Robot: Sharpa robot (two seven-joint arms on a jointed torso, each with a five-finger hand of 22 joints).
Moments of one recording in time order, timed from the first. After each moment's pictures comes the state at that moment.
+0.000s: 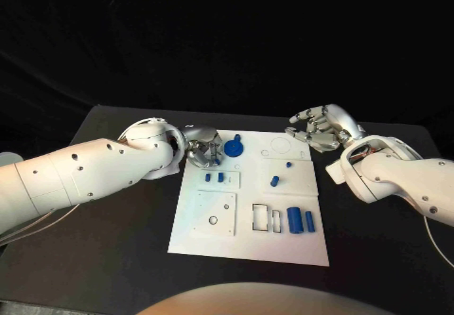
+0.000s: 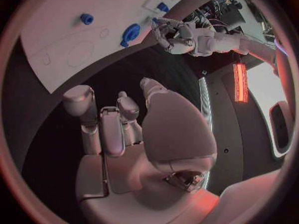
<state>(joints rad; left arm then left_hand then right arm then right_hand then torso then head) 1.19 -0.75 0.01 1.43 -1.44 -0.01 -0.07 1.44 -0.23 0.67 0.07 0.15 0.94 0.15 0.44 0.24 1.05 0.08 0.52 0.13 1.27 0.02 1.44 0.90 0.18 1.02 0.12 1.18 0.80 1.26 -0.90 -0.15 1.59 -0.92 -0.66 0.05 1.31 -0.14 0.17 0.29 0.36 0.87 0.16 0.17 0.33 1.25 0.07 1.14 1.11 1.46 0.00 1.39 1.26 0.11 1.33 0.09 0.95 1.13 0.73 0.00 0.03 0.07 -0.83</state>
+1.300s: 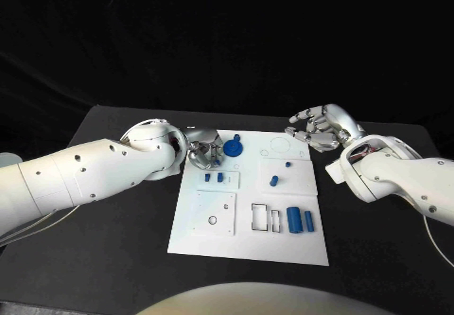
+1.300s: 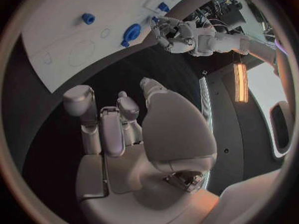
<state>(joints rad) 1.19 -0.74 0.01 1.42 -1.46 0.00 -0.09 1.39 -0.24 0.64 0.08 0.15 0.95 0.14 0.41 0.25 1.05 0.08 0.51 0.17 1.31 0.01 1.46 0.97 0.16 1.05 0.12 1.20 0.82 1.26 -0.90 -0.15 1.59 -0.92 -0.66 0.04 1.31 -0.14 0.17 0.29 0.36 0.87 0.16 0.17 0.33 1.25 0.07 1.14 1.11 1.46 0.00 1.39 1.26 0.11 1.33 0.09 0.95 1.13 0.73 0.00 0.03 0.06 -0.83</state>
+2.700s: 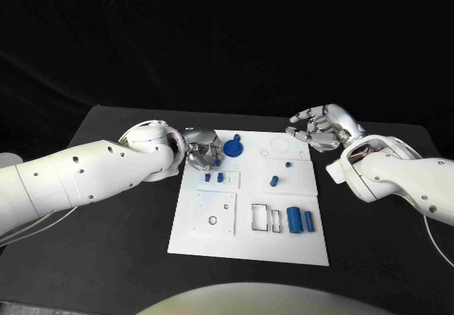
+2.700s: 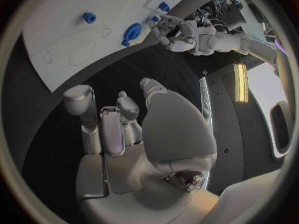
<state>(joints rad) 1.19 -0.75 0.00 1.43 -1.46 0.00 -0.09 1.35 -0.27 0.63 0.11 0.15 0.85 0.15 0.31 0.25 0.93 0.12 0.46 0.18 1.18 0.05 1.42 0.79 0.17 0.94 0.14 1.09 0.67 1.26 -0.90 -0.15 1.58 -0.92 -0.66 0.04 1.31 -0.14 0.18 0.29 0.36 0.87 0.16 0.17 0.33 1.25 0.07 1.13 1.11 1.46 0.00 1.39 1.25 0.11 1.33 0.09 0.93 1.12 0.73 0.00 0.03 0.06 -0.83</state>
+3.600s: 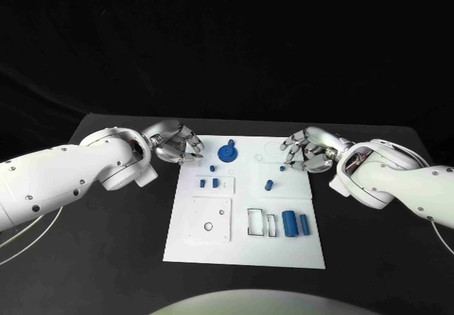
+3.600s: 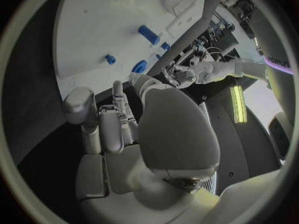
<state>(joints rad) 1.19 -0.93 0.03 1.53 -0.94 -0.13 -0.01 1.53 -0.19 0.33 0.29 0.16 0.83 0.21 0.22 0.23 0.77 0.16 0.54 0.09 0.96 0.09 1.34 0.37 0.17 0.91 0.19 0.97 0.59 1.26 -0.93 -0.15 1.59 -1.19 -0.36 -0.07 1.44 -0.24 0.41 0.21 0.27 0.85 0.16 0.21 0.33 1.04 0.08 0.29 0.25 1.47 0.02 1.35 1.23 0.12 1.38 0.11 1.00 1.20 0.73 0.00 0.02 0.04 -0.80</state>
